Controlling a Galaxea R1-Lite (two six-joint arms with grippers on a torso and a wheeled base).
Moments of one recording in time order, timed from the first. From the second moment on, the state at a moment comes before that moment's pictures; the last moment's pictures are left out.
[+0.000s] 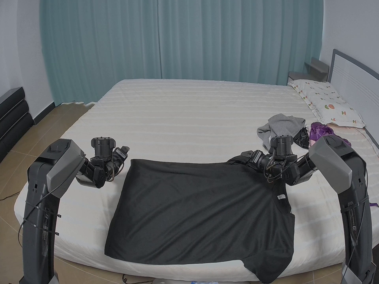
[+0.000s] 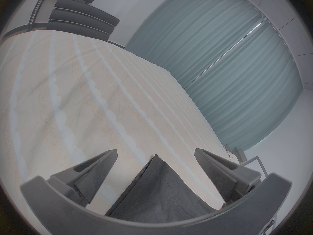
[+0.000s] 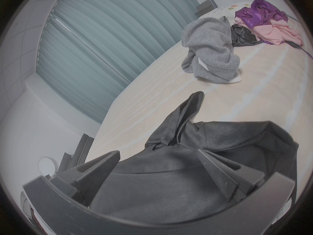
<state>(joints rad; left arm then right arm) -0.07 2.64 -1.54 -0.65 0.08 -0.91 0.18 2.61 -1.52 -0.61 0.16 0.72</state>
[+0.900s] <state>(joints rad) -0.07 2.64 -1.54 -0.65 0.08 -0.91 0.11 2.84 -1.97 -0.55 -0.04 0.71</state>
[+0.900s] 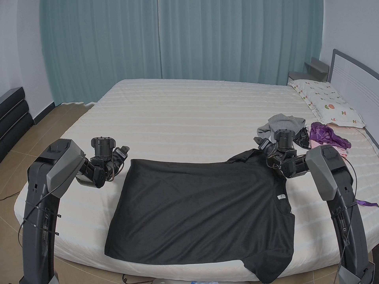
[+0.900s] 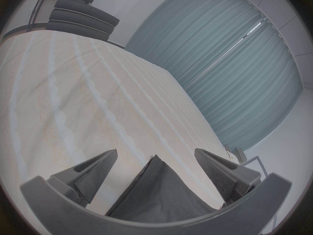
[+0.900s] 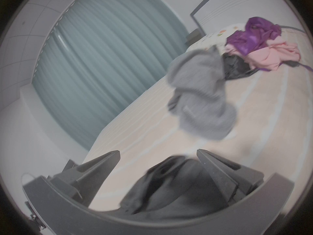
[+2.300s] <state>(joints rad) -0.10 2.66 -1.59 -0.63 0.08 -0.88 0.01 2.80 -1.78 -0.64 0.04 0.56</state>
